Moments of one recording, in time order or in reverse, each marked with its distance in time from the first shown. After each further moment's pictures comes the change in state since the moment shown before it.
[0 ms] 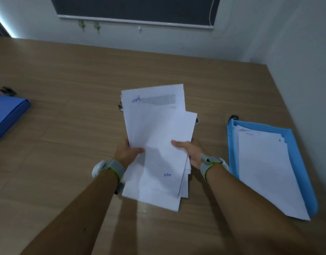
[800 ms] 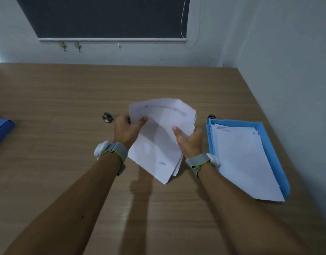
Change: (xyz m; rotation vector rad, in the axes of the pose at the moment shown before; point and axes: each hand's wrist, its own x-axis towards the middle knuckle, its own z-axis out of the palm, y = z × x) left_hand -0.027 0.100 0.049 0.018 0.067 0.456; right_hand -0.052 -0.030 -0.024 -0.147 0.553 -0.729
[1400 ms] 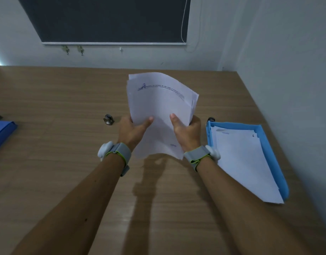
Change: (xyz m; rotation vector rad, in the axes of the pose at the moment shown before) left_hand -0.002 0.003 0.008 -0.110 -0.043 0.002; right_hand 0.013 -0.041 0.014 0.024 0.036 -0.077
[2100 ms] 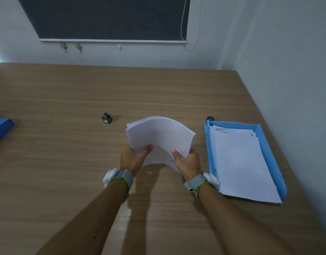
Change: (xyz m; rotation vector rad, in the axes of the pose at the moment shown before) left_hand -0.054 -0.073 0.007 0.083 0.062 -0.113; right_hand -0.057 0.097 -0.039 -0.300 -0.134 0.120
